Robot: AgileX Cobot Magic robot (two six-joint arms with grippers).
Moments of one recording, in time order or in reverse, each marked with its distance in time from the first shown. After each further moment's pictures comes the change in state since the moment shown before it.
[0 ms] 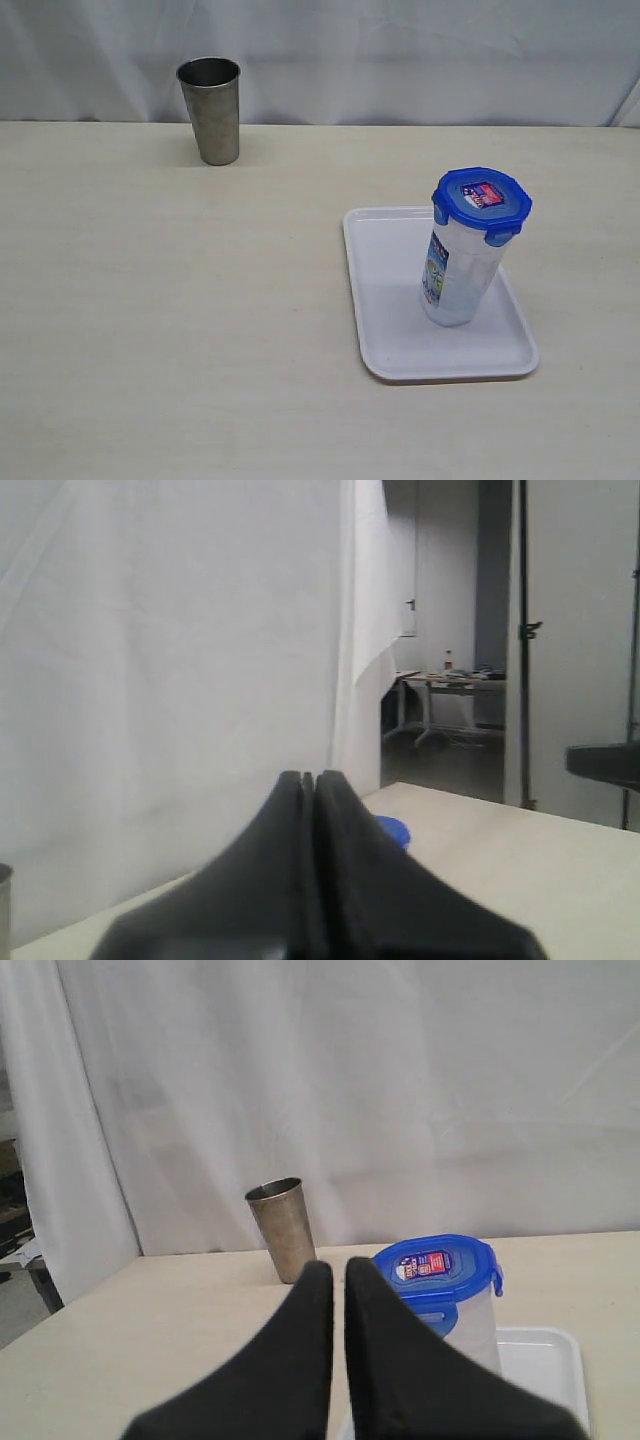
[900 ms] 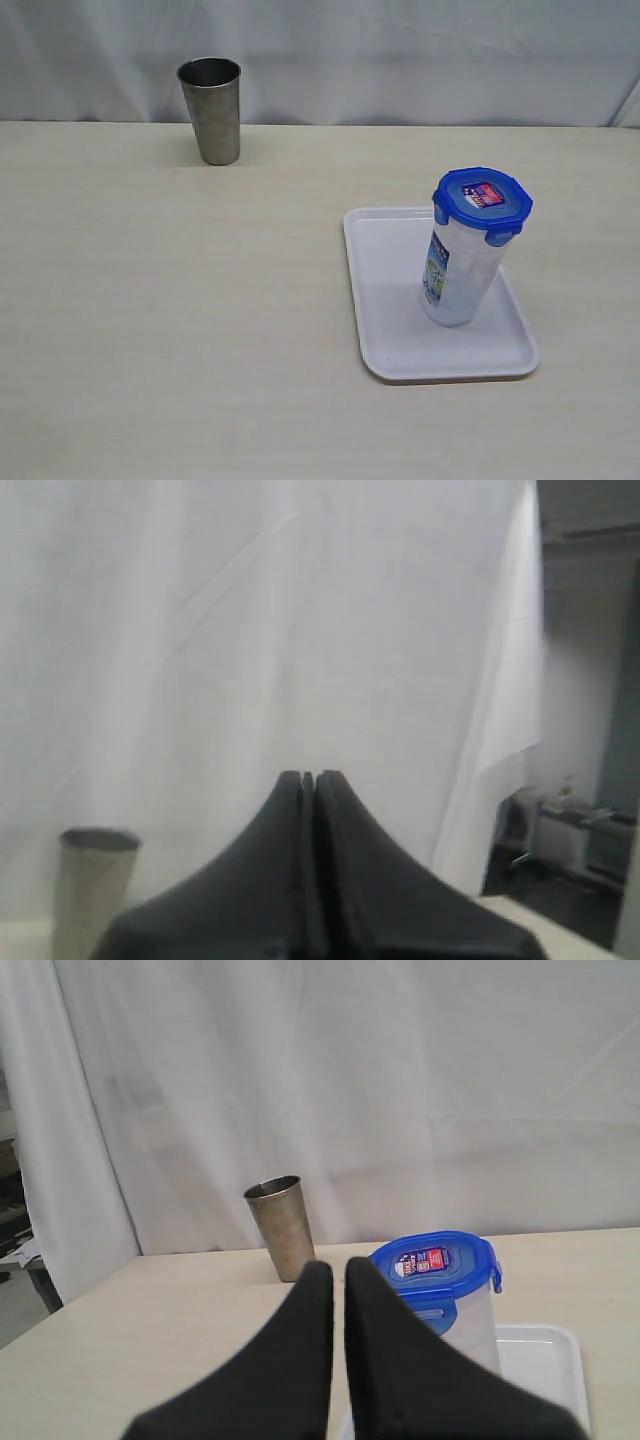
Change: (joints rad) left arm 0.024 -0.002 0.123 -1.373 0.157 1.166; right arm 0.000 0.000 0.009 0.002 -0.006 0.000
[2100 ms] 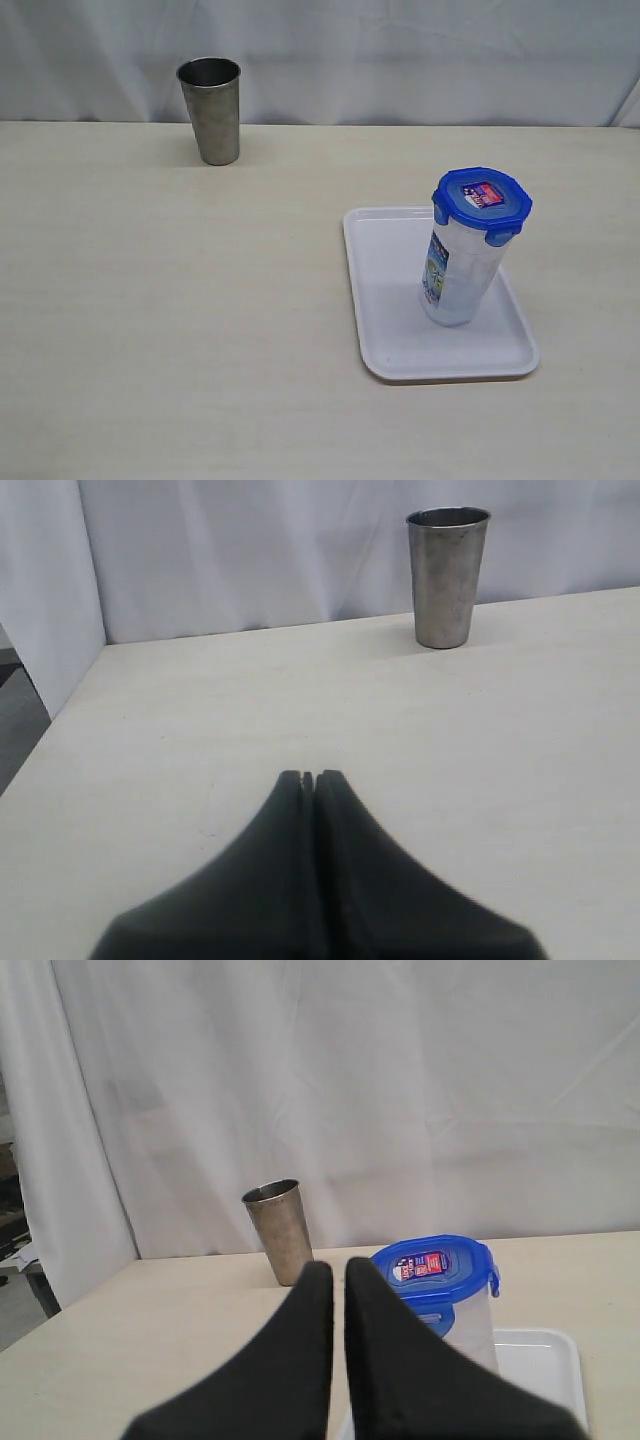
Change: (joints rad) left arm 0.407 -0.056 0.097 -0.212 0.494 0.576; right arm 0.000 0.000 0.000 0.000 -0.008 0.000
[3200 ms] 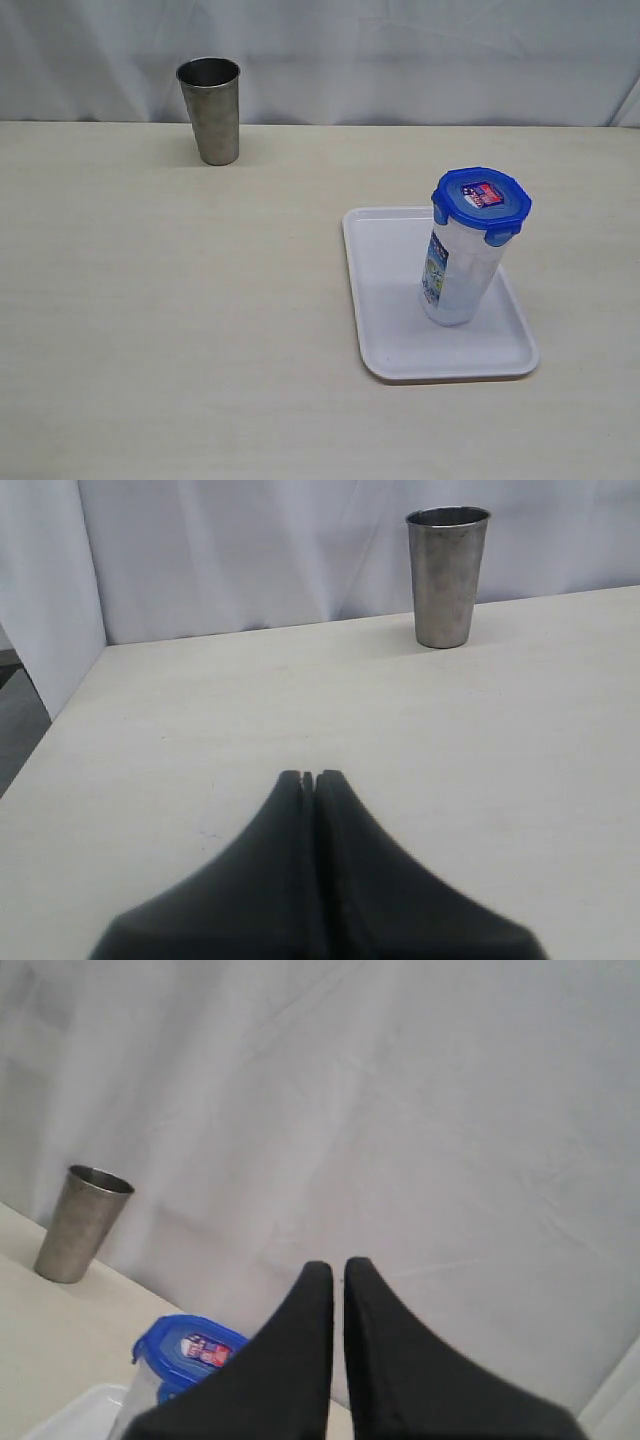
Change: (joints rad) left arm 0.000 0.000 0.000 0.000 0.000 0.000; right arm -0.037 0.000 0.009 -0.648 -0.188 -0.098
